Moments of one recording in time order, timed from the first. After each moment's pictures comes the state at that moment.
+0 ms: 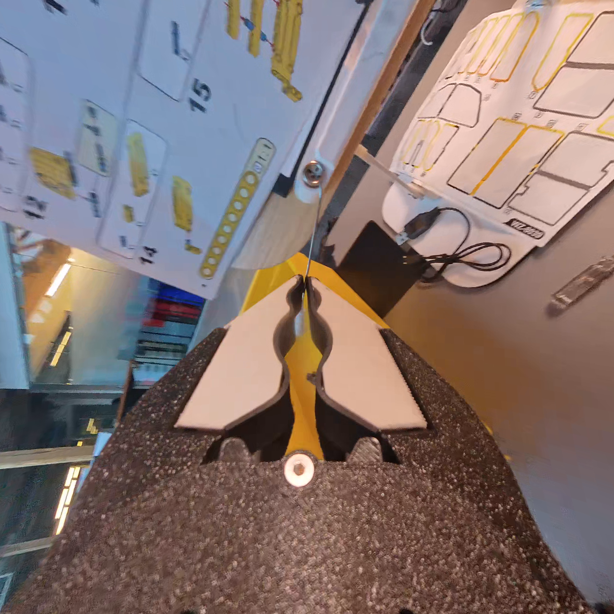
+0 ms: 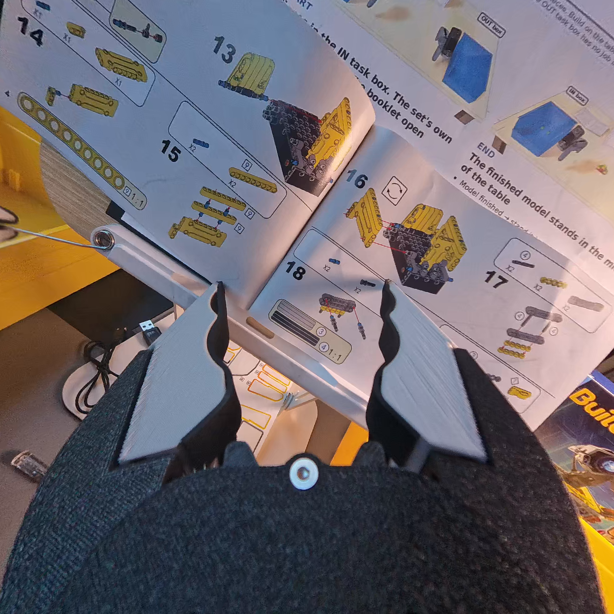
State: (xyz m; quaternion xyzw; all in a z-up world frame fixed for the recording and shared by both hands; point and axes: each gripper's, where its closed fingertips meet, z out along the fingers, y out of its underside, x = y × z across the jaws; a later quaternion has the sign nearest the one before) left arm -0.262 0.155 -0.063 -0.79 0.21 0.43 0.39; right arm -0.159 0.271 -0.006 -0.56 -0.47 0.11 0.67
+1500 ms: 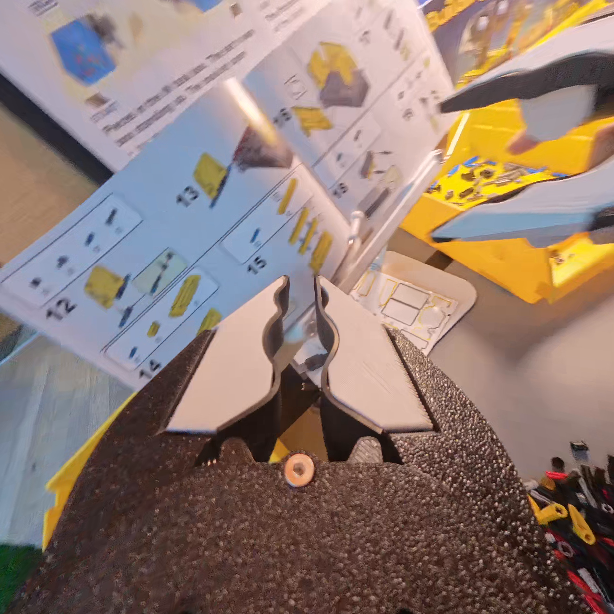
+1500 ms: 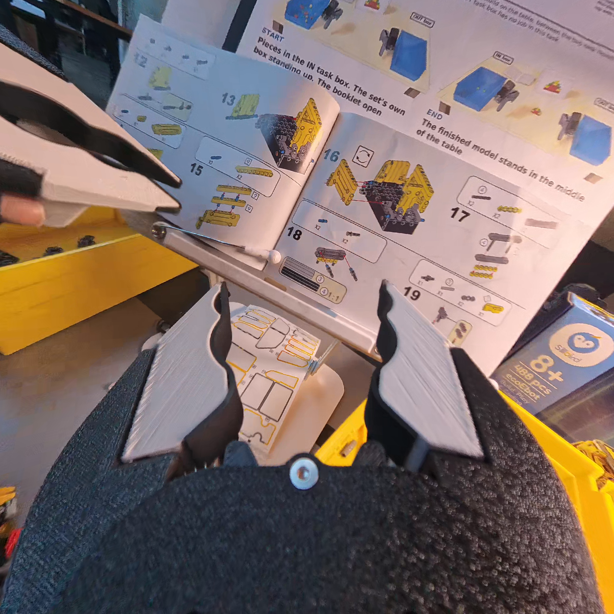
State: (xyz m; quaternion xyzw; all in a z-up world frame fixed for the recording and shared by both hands) left arm -0.193 0.195 -0.008 -0.78 0.17 0.14 0.59; right arm -0.106 0.249 -0.006 -0.55 -0.47 0.23 0.65
